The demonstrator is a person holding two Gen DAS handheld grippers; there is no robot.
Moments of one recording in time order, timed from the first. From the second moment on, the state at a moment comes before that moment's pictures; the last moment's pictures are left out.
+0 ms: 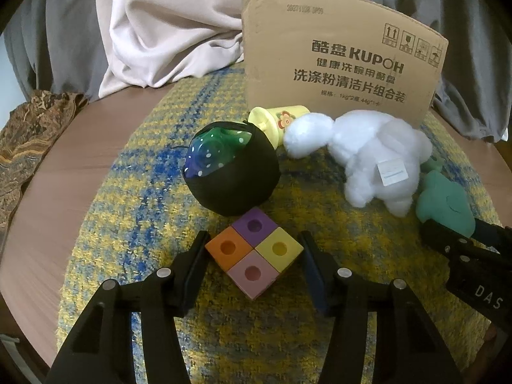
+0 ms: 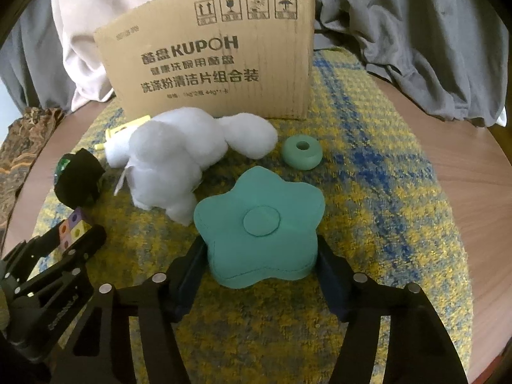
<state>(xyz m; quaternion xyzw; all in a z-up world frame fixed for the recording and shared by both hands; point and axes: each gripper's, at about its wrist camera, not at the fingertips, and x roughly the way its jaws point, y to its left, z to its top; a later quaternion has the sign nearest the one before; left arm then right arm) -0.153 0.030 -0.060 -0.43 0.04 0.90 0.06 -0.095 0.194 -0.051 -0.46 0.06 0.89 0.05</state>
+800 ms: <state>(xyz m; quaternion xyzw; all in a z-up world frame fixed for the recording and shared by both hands) -0.136 0.031 -0.027 -0.39 0.04 0.92 0.06 -0.081 0.193 -0.020 -0.41 0.05 0.91 0.04</state>
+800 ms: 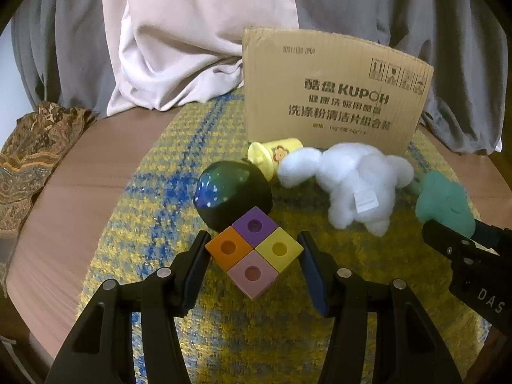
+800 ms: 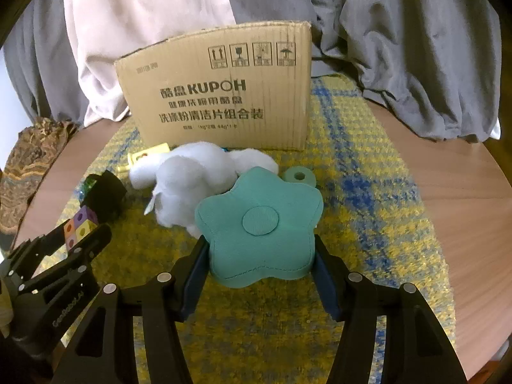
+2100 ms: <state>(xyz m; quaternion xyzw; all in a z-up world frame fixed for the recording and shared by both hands) -0.162 0.045 0.073 -0.29 0.03 0.95 0.07 -0.081 0.199 0.078 -0.31 0.04 0.95 0.05</state>
